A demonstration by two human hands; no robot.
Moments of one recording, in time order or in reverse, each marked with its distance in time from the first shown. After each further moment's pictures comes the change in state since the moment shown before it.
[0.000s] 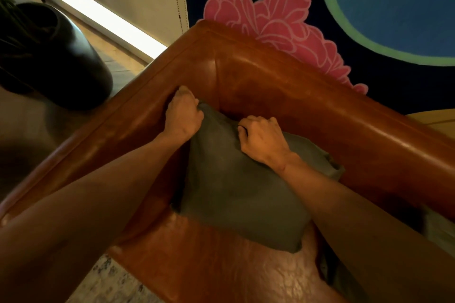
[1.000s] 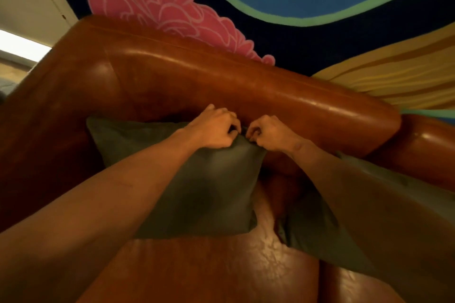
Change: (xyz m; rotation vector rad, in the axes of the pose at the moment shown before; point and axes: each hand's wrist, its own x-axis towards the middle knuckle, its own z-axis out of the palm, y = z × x) left_hand -0.050 0.164 0.143 0.391 -0.689 0.958; right_hand -0.091 0.177 -0.028 0.310 -0.244 0.406
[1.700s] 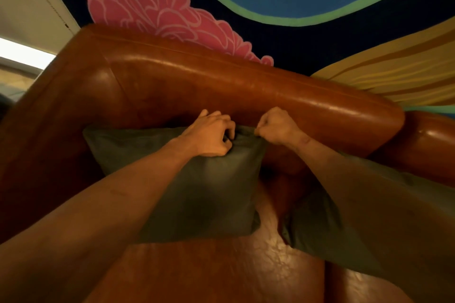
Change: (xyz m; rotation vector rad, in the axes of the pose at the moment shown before) left_hand -0.012 -0.008 0.013 -0.082 0.045 -0.027; right_hand 0.012 0.008 -0.007 0.162 0.172 0.257
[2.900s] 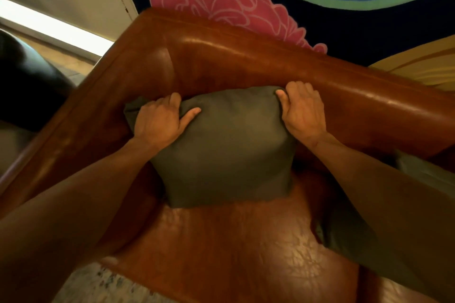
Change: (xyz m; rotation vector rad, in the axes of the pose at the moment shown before) left_hand -0.156 -0.101 -0.023 0.459 0.562 -0.385; right_hand -0.011 -0.035 0.048 -0.266 0.606 -0.492
